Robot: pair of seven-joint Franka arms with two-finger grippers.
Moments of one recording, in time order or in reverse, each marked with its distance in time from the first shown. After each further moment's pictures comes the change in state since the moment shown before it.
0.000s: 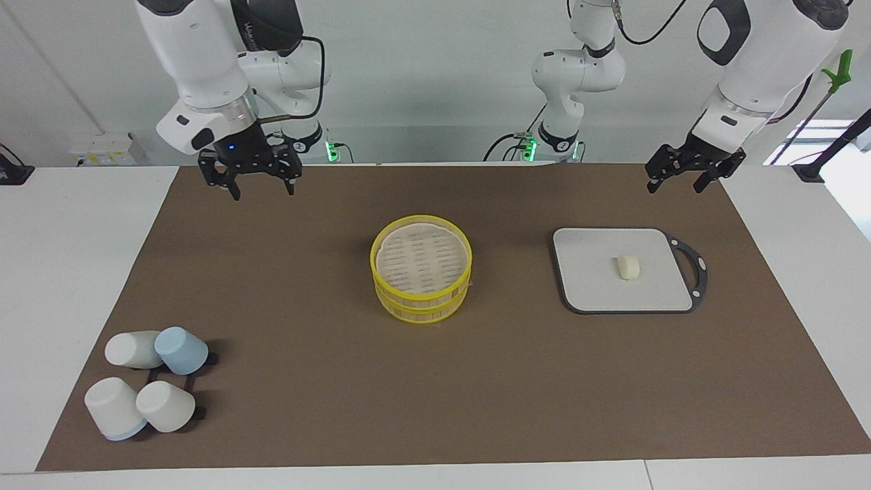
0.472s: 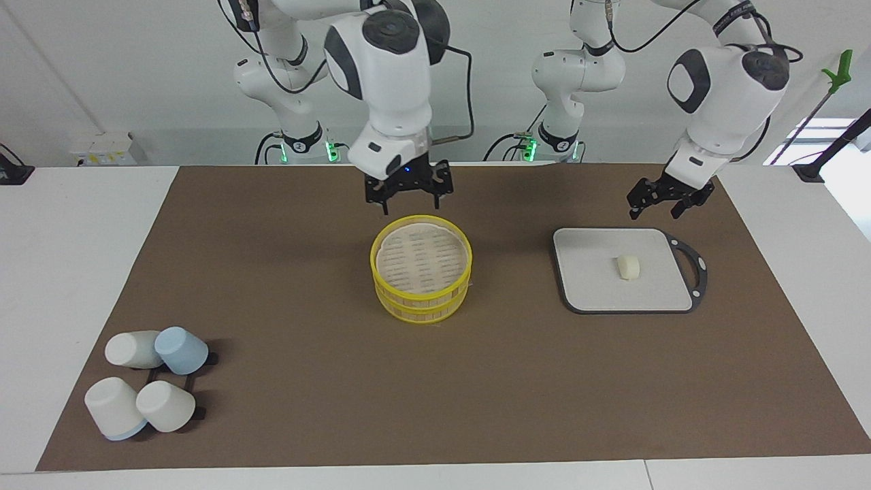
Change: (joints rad) left arm 0.018 -0.053 0.008 -0.403 0.000 0.379 0.032; right arm 0.354 0.410 -0.001 0.384 -0.005 0.010 0.417
